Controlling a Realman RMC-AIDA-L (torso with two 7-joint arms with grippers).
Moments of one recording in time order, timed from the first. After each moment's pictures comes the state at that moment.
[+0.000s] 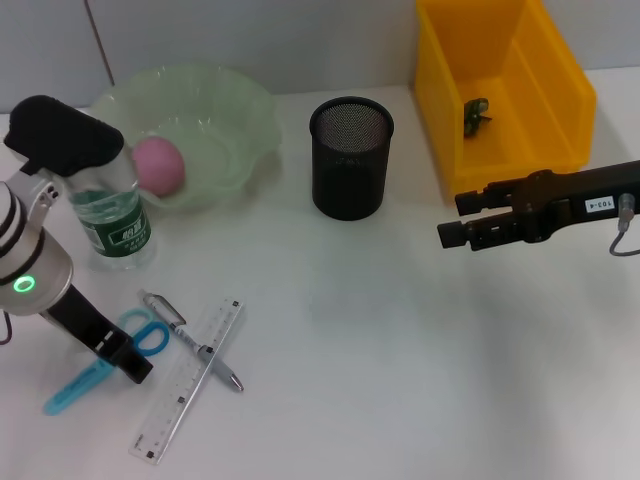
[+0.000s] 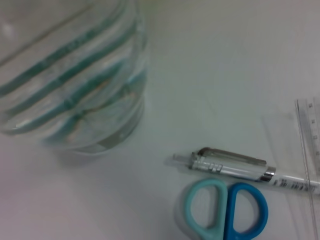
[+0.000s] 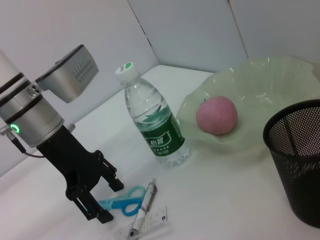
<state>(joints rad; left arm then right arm) -0.70 -2.07 1.43 1.10 2.76 1.56 -2.69 0.59 1.92 -0.83 -0.72 -2.01 -1.60 1.81</state>
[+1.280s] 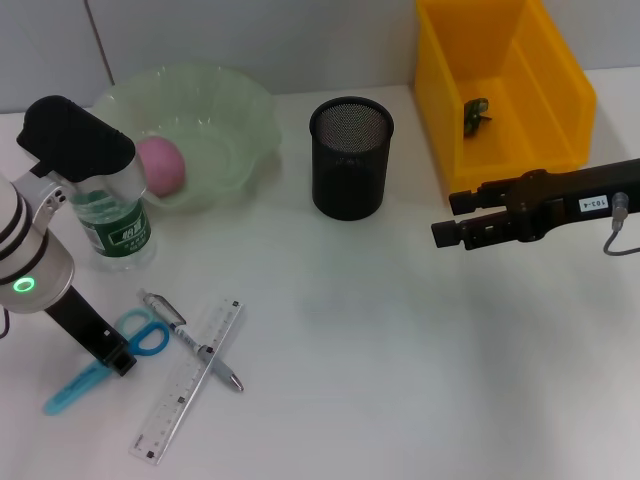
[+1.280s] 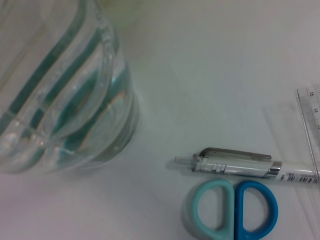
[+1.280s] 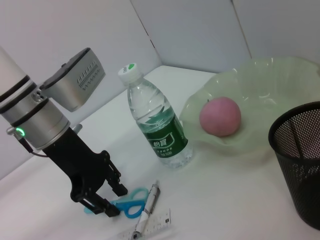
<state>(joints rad) -0.71 -2.07 1.46 1.08 2.78 1.54 -2.62 0.60 1.93 -0.83 -0.73 -2.01 -1.60 1.82</state>
